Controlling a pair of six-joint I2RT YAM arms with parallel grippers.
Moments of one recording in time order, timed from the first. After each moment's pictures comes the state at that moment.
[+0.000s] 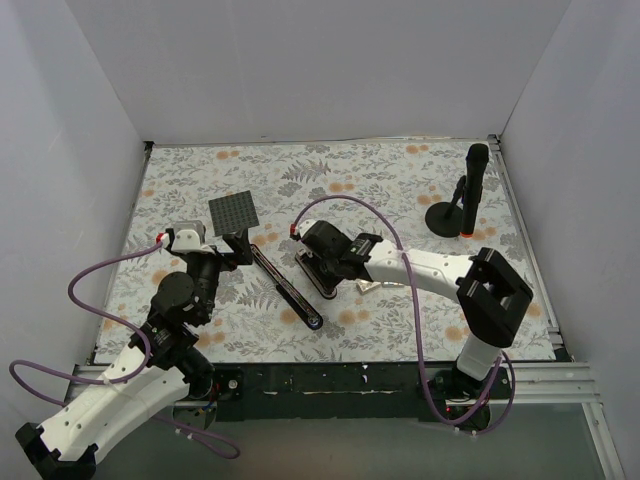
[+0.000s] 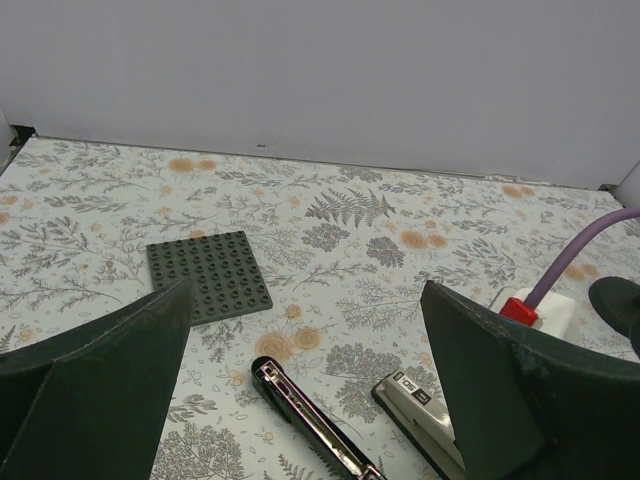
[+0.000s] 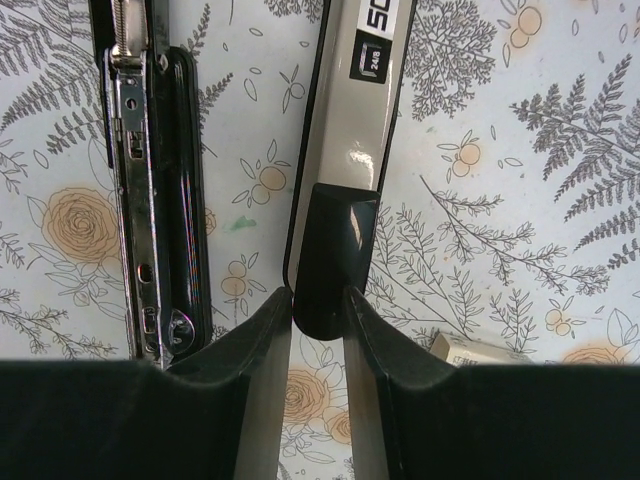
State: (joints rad) left arm -0.73 0.47 0.51 0.08 -0.65 -0.12; right arm 1.02 1.70 1.19 -0.49 0.11 0.18
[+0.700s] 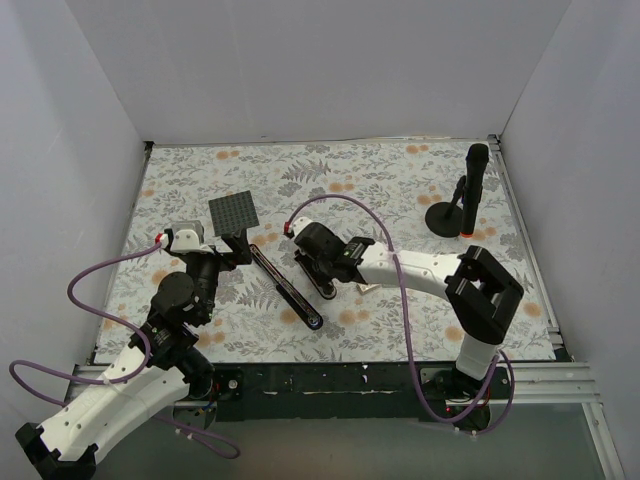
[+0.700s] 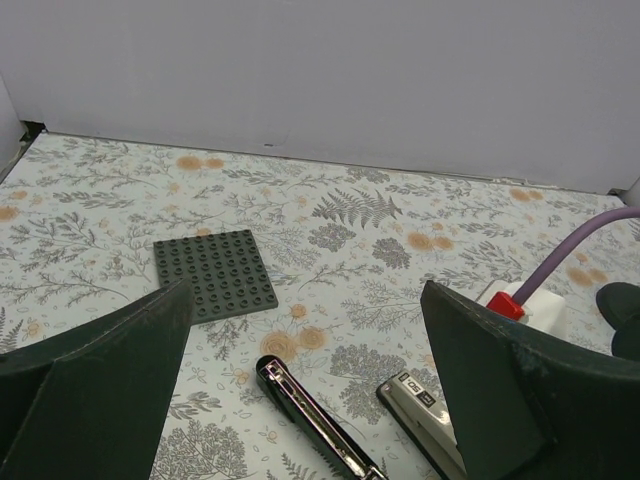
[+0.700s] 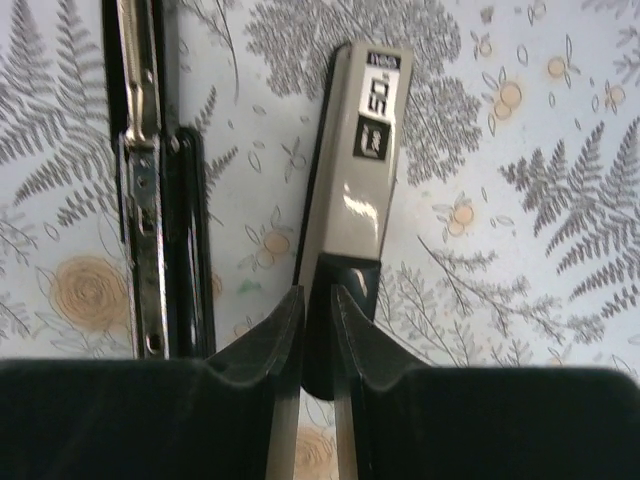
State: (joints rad) left arm -0.73 0.47 0.51 0.08 -0.67 -0.13; right arm 1.03 1.77 1.20 -0.44 0.17 0.19
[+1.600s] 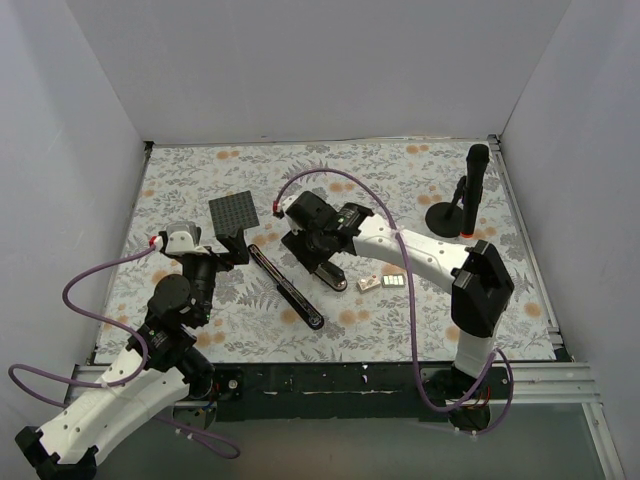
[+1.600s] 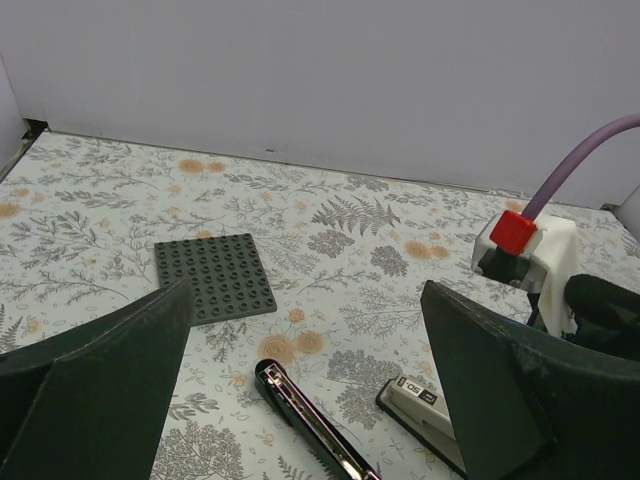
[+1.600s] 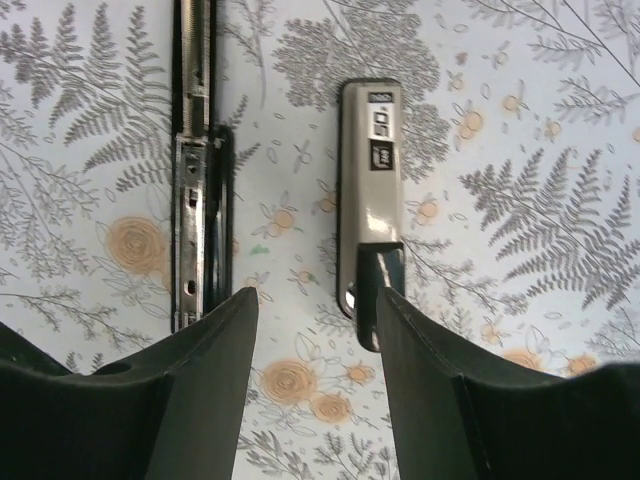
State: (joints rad) left arm -0.72 0.44 0.51 0.07 -0.68 -0.15; right arm 1.01 1.83 1.56 -0.75 0.09 0.11
